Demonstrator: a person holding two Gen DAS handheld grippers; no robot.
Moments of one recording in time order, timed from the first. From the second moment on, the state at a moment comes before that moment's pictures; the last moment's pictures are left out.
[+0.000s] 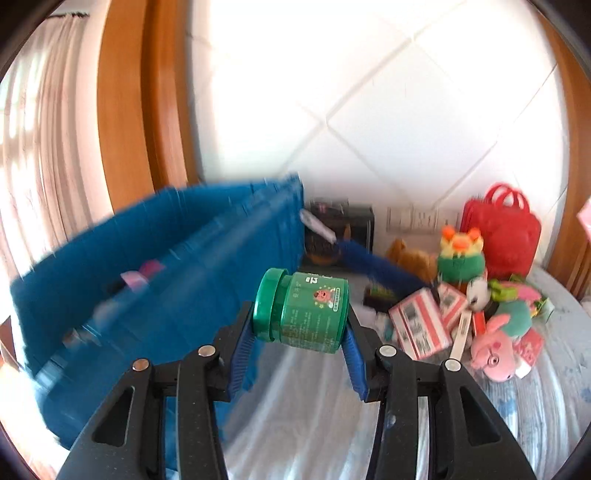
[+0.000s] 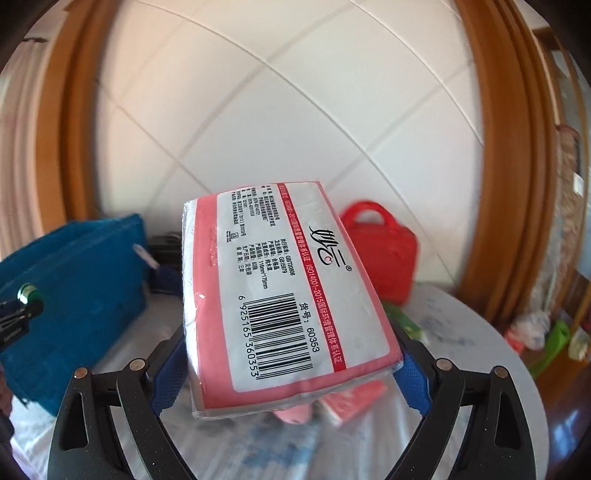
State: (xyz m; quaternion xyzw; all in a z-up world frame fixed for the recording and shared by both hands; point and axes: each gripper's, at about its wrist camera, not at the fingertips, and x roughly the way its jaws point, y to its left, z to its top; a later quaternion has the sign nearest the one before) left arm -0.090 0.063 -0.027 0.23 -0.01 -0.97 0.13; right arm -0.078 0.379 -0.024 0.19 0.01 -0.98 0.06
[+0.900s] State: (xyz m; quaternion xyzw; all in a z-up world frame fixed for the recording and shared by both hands) left arm -0.057 -0.228 0.002 0.22 0.03 -0.95 0.24; right arm -0.101 -0.078 0.017 0.20 0.10 -0.94 0.26
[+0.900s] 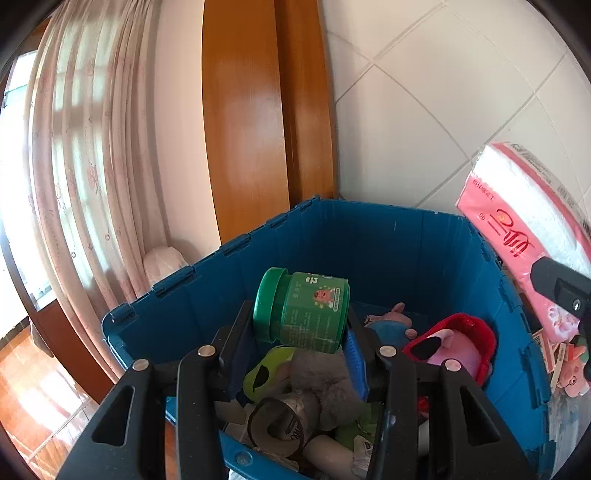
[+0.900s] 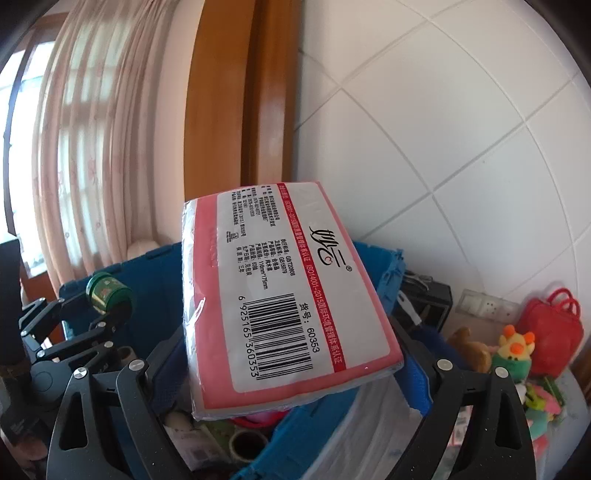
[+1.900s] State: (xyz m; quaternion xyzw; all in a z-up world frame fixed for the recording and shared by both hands) left arm -0.025 -0.235 0.014 0.22 0.07 -0.95 0.20; right arm -0.056 -0.021 0.011 0.23 0.12 -0.95 0.19
